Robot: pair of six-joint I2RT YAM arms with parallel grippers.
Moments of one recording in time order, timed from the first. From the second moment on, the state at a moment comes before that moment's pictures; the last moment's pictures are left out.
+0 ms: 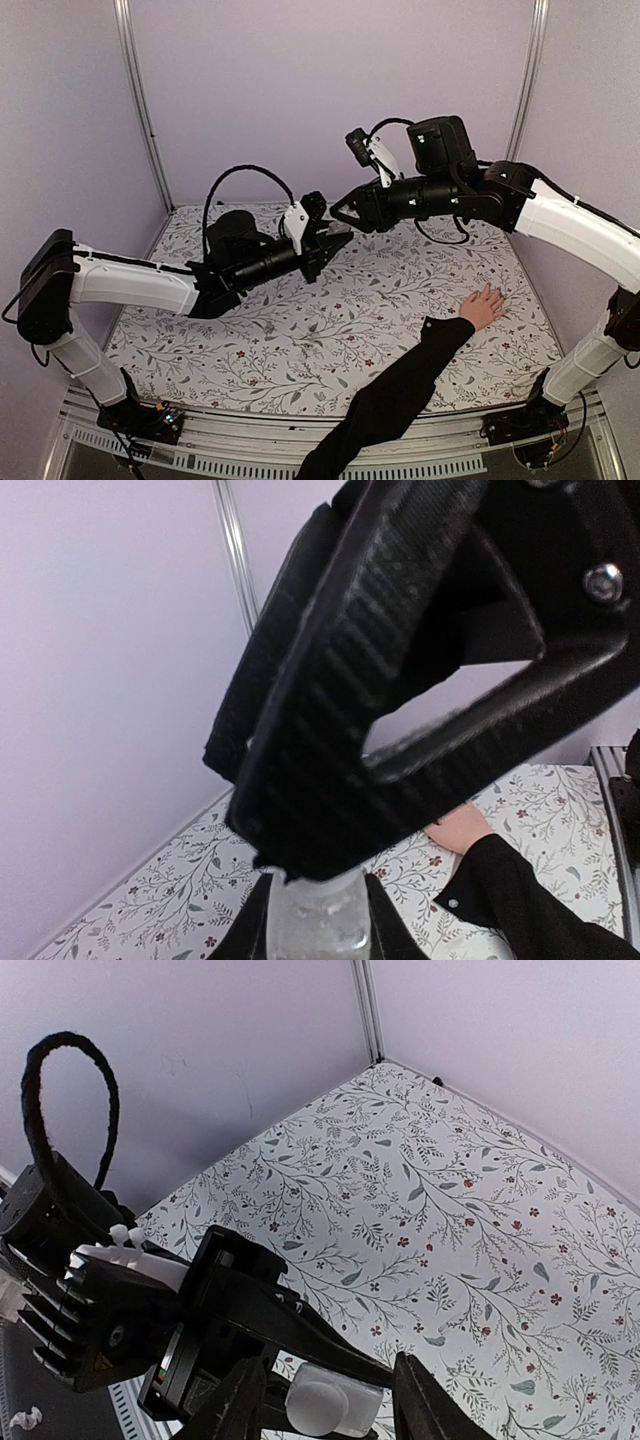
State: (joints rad) left arm -0.95 1.60 0.91 0.78 0.10 0.19; right arm 0.90 1.52 1.56 -0.48 -0.16 0.17
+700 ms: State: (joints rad) left arm -0.96 1.61 0.91 0.77 0.07 0.21; right arm 0.90 1.55 1.56 -0.49 -0.18 0.18
